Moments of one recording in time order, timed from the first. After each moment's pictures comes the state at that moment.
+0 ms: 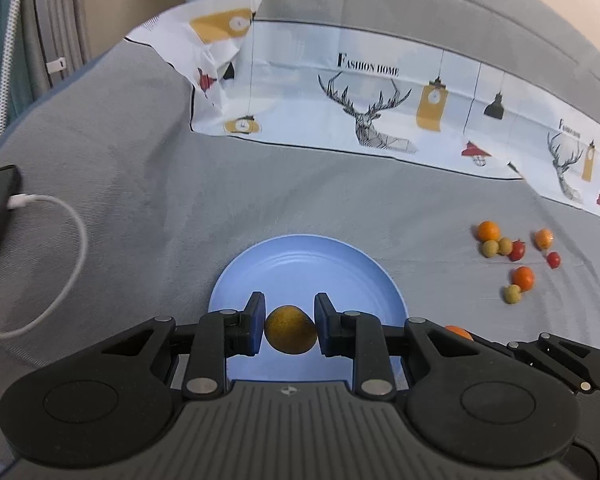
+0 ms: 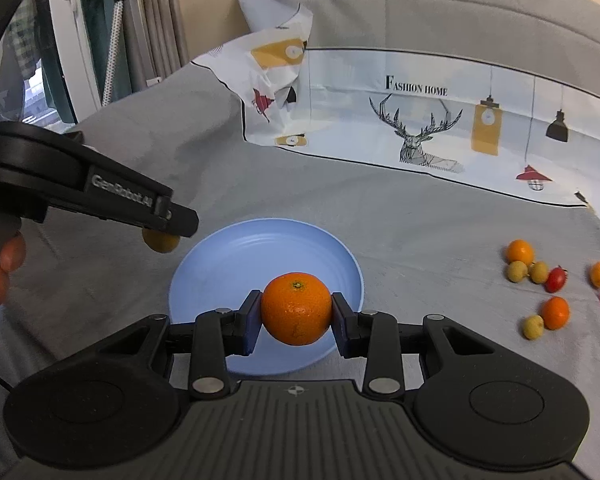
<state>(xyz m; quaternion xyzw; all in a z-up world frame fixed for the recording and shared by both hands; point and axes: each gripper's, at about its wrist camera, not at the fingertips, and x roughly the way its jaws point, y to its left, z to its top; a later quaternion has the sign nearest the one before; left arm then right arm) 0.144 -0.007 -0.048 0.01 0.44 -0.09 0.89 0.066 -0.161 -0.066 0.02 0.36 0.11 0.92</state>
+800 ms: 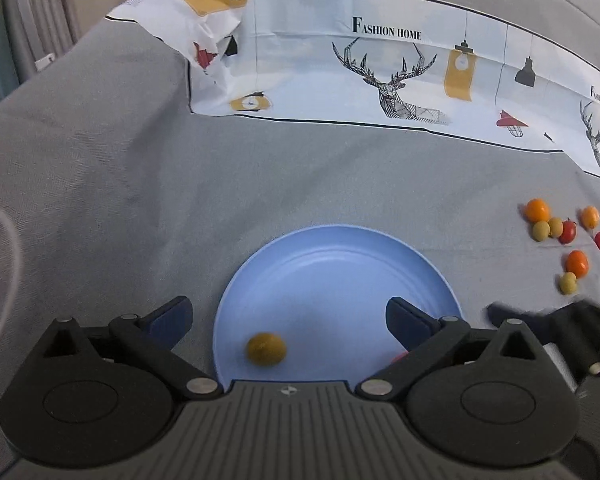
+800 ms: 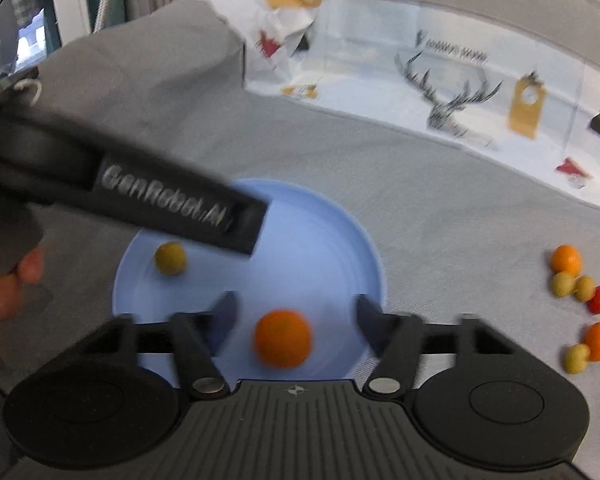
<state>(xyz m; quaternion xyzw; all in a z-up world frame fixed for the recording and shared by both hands) 0.183 -0.014 -0.093 0.05 0.45 -0.07 0.89 0.127 -0.139 -0.120 -0.03 0.40 0.11 0.91</state>
